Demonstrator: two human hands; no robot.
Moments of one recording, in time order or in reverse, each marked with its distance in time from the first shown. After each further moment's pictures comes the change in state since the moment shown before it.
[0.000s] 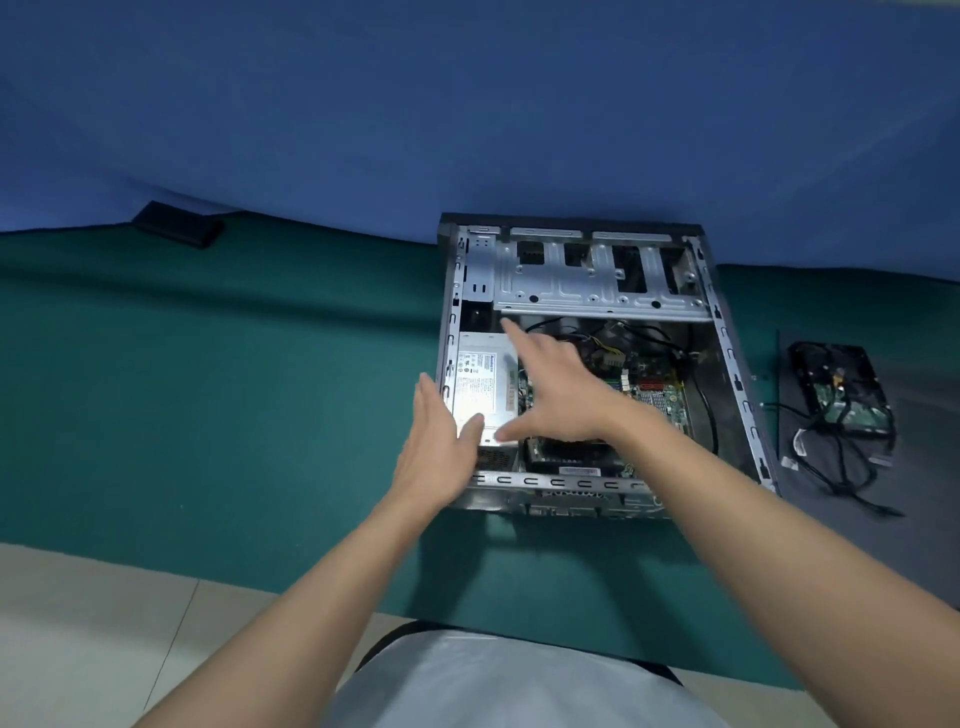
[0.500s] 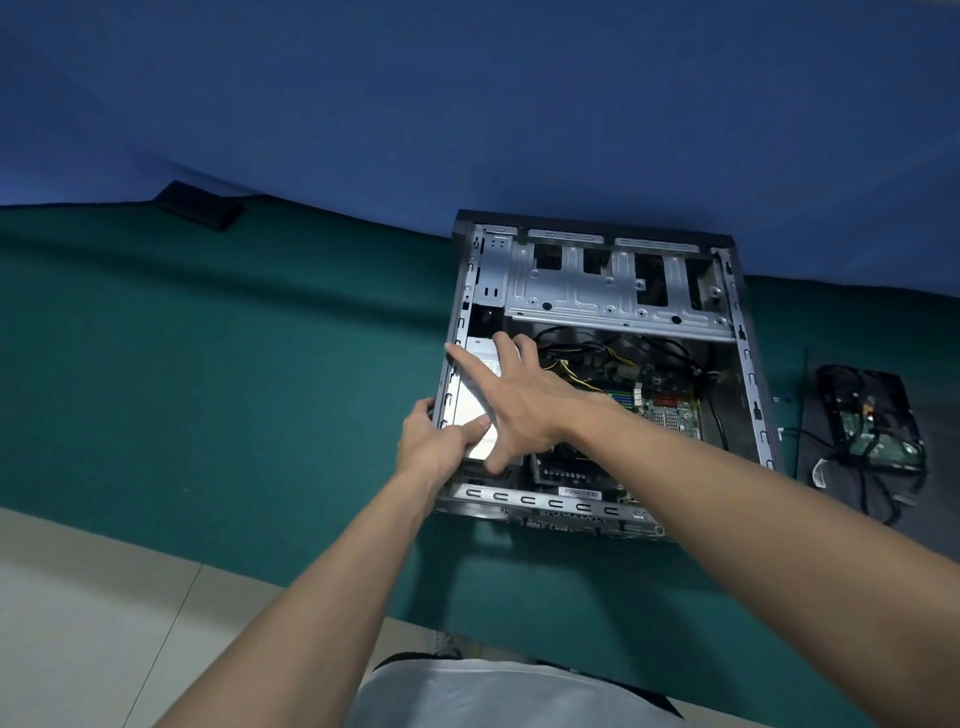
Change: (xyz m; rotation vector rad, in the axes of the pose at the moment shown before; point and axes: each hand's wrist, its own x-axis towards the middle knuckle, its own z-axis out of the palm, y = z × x) left_hand 0.024 0.008 0.003 -0.548 0.088 -0.473; right_hand 0.045 -0.002 0.019 -0.364 -0.125 -0.144
